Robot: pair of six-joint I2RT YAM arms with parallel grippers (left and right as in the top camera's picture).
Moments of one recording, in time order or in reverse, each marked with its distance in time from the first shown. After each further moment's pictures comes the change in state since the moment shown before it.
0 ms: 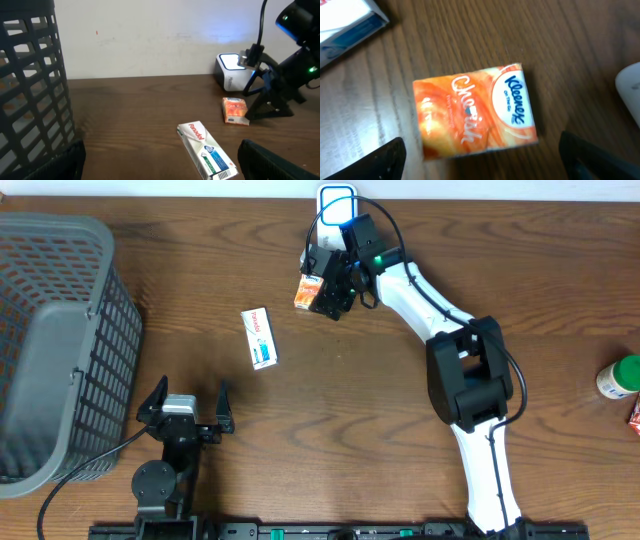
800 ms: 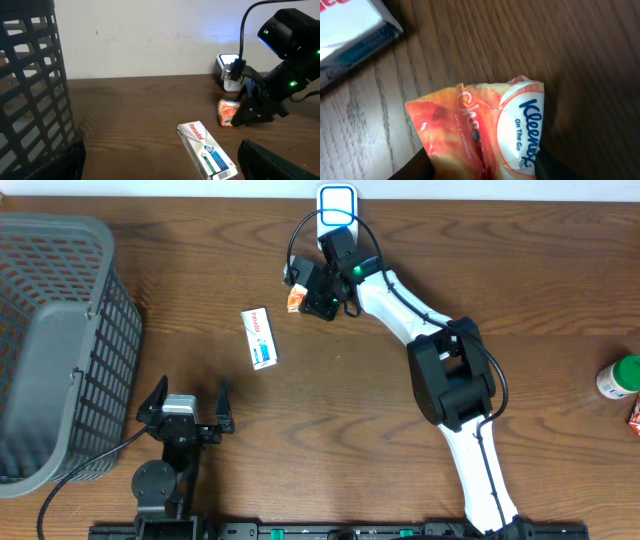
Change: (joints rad) left arm 0.000 0.000 0.000 0.000 0.000 0.000; right arm 0.060 0.053 0.029 -0.006 0.045 0.052
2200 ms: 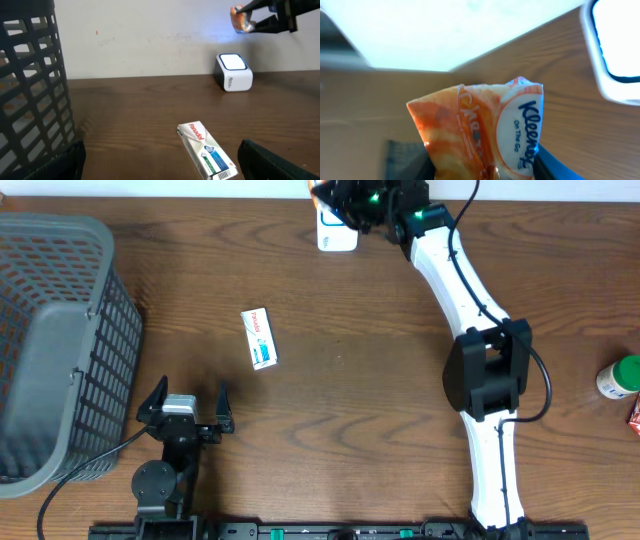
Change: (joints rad) left arm 0.000 0.000 0.000 -0.001 0.000 0.000; right arm -0.192 -0.001 0.329 0.278 -0.322 1.698
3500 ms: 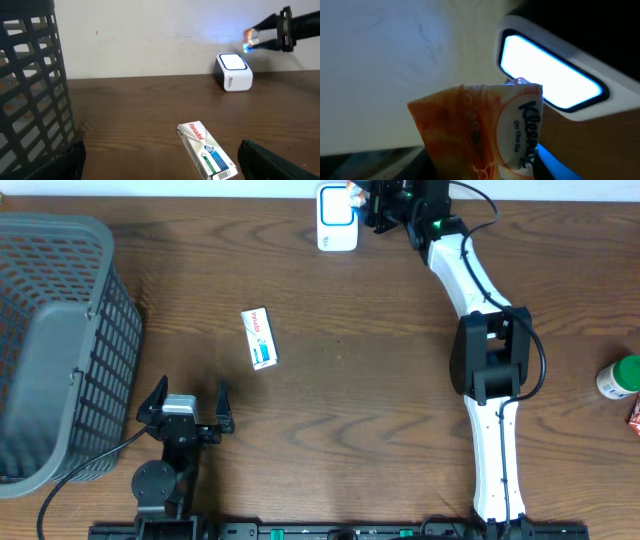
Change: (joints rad) left arm 0.000 0.000 0.000 0.000 0.000 0.000; right arm -0.103 0.138 0.000 0.226 0.008 0.636
